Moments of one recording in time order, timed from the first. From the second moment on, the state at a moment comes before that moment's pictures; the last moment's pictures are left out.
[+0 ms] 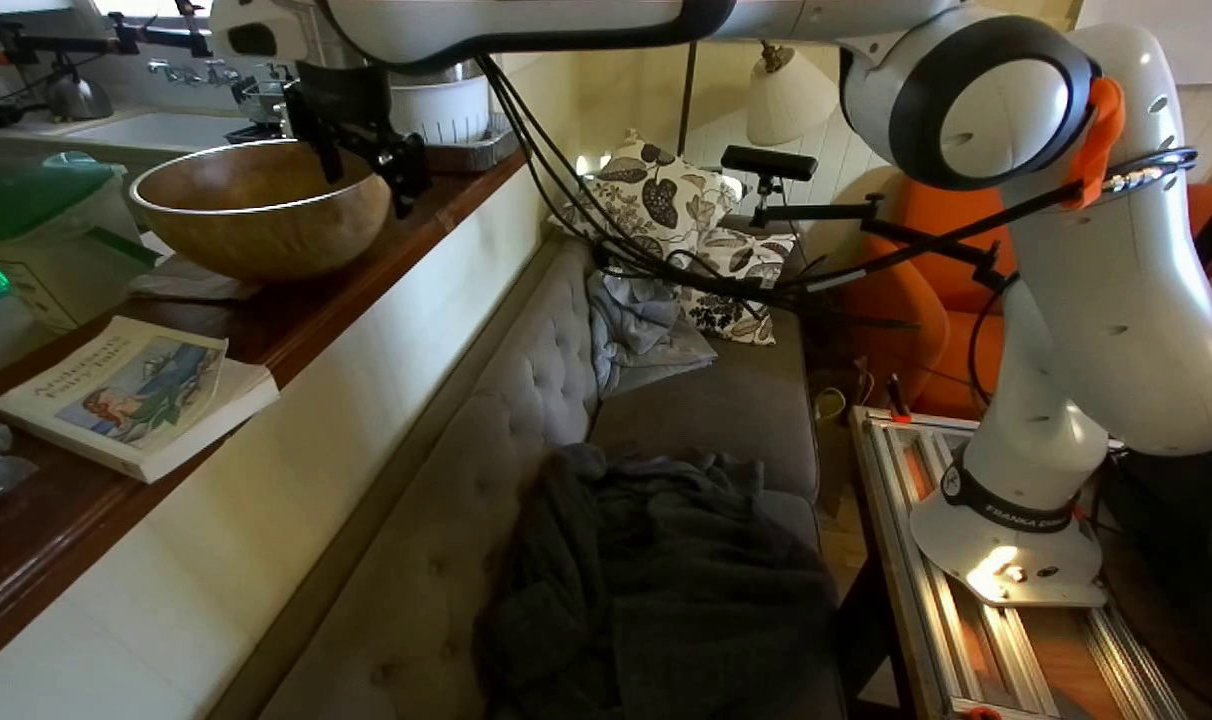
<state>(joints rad) 0.08 0.58 0.03 -0.94 -0.36 1.76 -1.21</state>
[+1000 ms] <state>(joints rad) 0.09 0.74 0.04 -0.72 -0.34 1.77 -1.17</state>
